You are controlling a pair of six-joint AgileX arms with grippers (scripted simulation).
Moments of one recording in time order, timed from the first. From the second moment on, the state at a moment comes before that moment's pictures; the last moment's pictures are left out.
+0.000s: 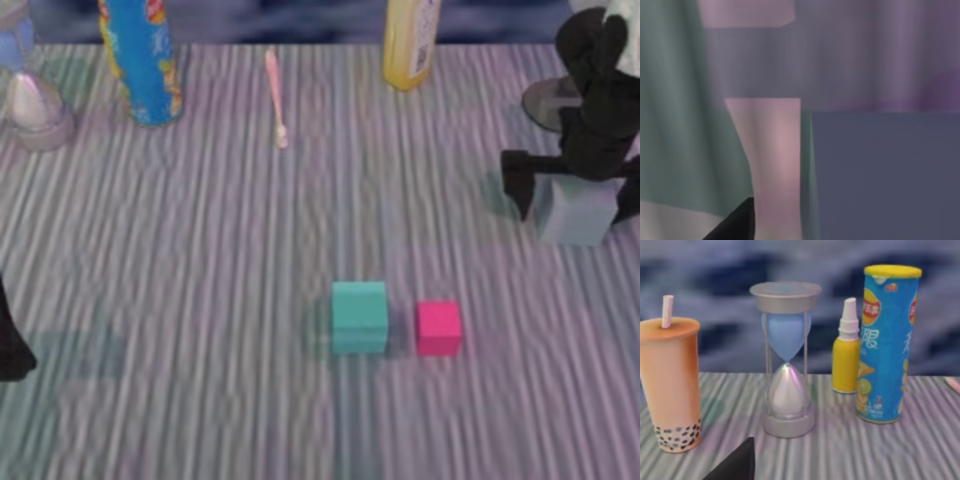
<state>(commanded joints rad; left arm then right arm) 0.02 0.00 0.00 0.00 0.00 0.00 0.13 2.43 1.88 -1.02 0.01 0.23</state>
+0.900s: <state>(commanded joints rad) 0.02 0.00 0.00 0.00 0.00 0.00 0.13 2.43 1.88 -1.02 0.01 0.23</state>
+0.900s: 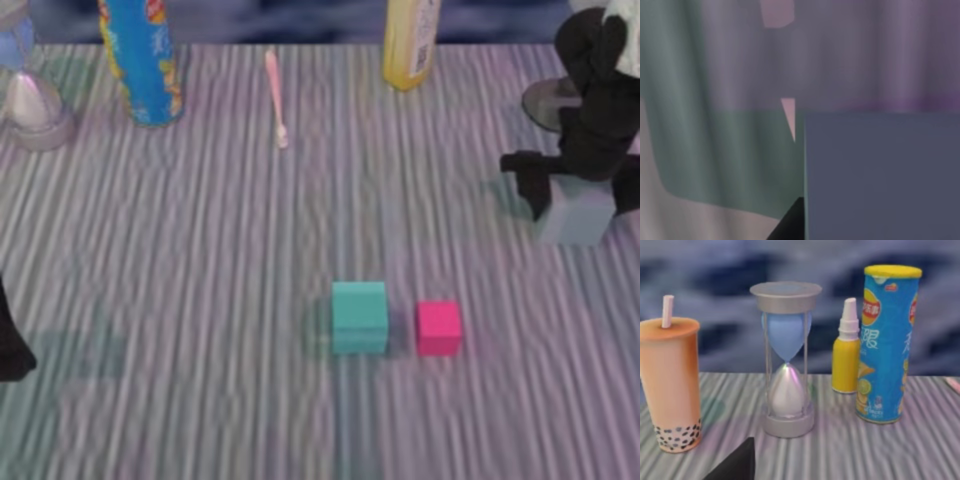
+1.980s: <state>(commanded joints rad) 0.02 0.00 0.00 0.00 0.00 0.00 0.14 2.36 2.06 -1.26 0.01 0.23</state>
